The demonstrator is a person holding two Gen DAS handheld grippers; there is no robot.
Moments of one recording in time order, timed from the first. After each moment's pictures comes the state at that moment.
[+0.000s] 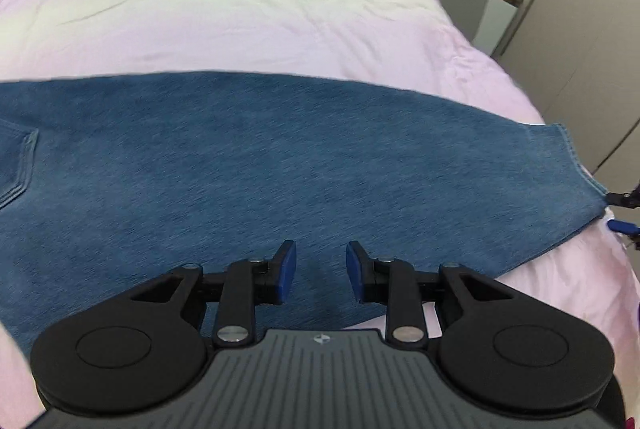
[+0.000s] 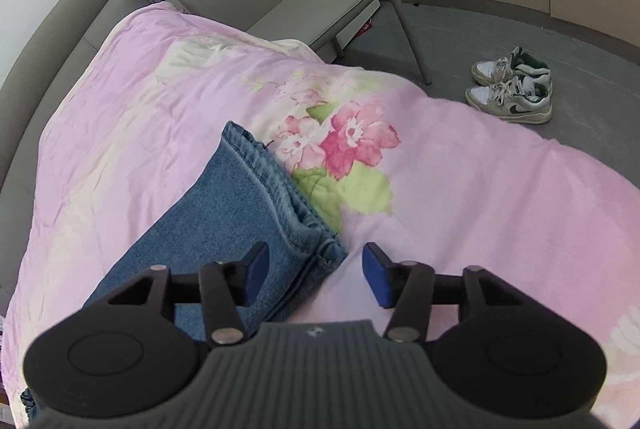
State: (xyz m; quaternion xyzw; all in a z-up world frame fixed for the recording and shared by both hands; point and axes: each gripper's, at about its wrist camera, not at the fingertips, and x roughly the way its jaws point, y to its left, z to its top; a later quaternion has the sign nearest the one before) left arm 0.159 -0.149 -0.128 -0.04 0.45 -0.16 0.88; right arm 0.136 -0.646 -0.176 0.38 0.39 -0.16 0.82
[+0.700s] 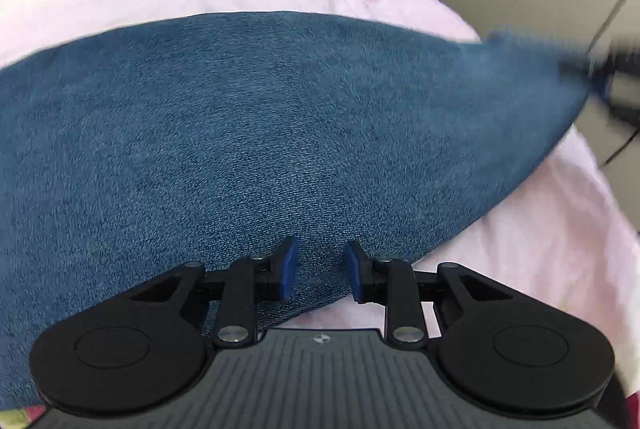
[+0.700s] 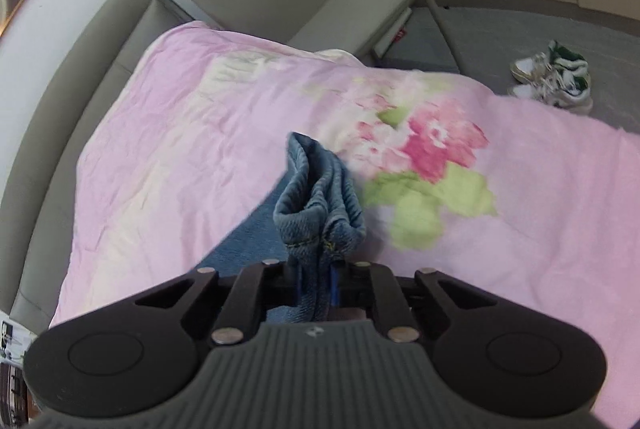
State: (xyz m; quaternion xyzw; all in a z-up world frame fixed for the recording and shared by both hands) left arm 0.168 -0.234 -0.179 0.02 0.49 -0.26 0.83; right arm 0.177 -0.599 -0.141 0.37 0.33 -0.11 0.86
